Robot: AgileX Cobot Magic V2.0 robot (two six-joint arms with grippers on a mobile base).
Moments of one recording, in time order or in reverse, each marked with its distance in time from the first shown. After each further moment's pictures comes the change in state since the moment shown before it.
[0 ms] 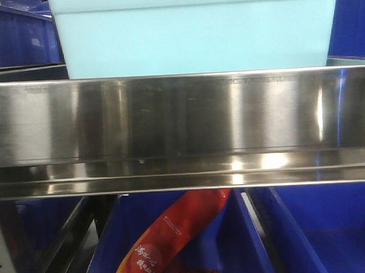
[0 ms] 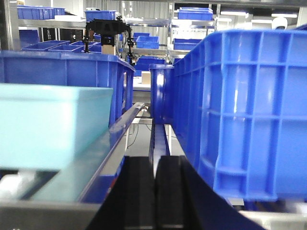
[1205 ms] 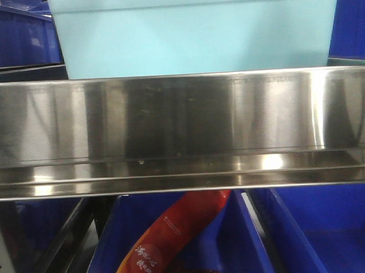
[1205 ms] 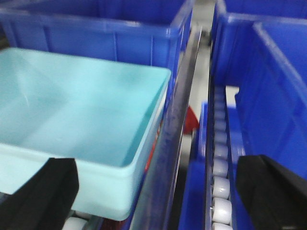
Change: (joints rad) left arm -0.615 1.254 -1.194 0.041 0.590 -0.067; right arm 0.189 0.937 -0.934 0.012 0.525 0.003
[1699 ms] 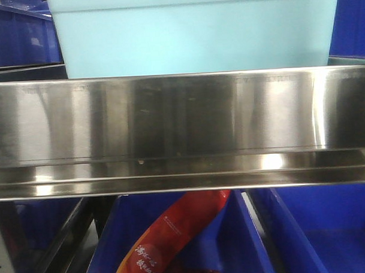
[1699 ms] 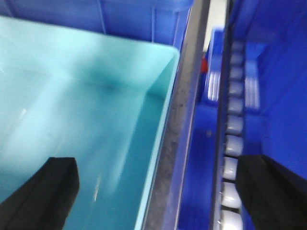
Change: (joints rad) left arm 0.205 0.457 -0.584 0.039 0.548 -0.131; right arm 0.000 0.604 -0.727 0.013 0.519 0.000
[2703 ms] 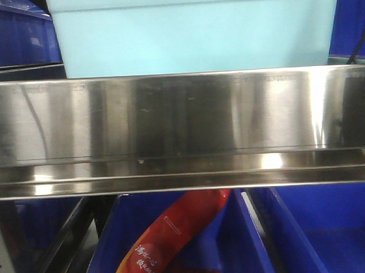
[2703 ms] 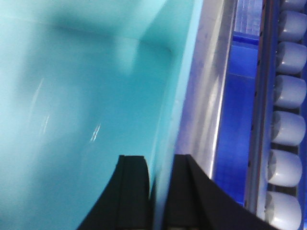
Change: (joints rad) left arm 0.051 0.155 -0.007 -0.003 0.038 -0.020; right arm 0.002 0.274 -0.033 0.009 0.010 0.016
